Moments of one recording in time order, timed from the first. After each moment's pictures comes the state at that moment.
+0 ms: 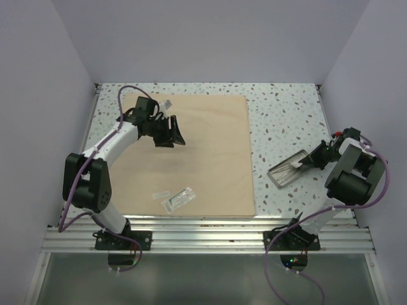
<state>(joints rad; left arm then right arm) -0.25 1.65 1.25 -0.58 0.50 -0.39 -0.58 1.78 1.06 -0.61 -0.51 0.30</state>
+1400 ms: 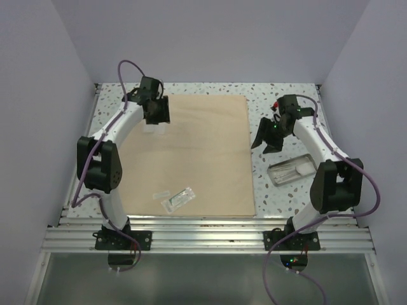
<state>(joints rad) -0.24 1.86 1.59 -0.69 0.04 -0.32 0.08 1.63 1.34 -0.95 -0.29 0.42</state>
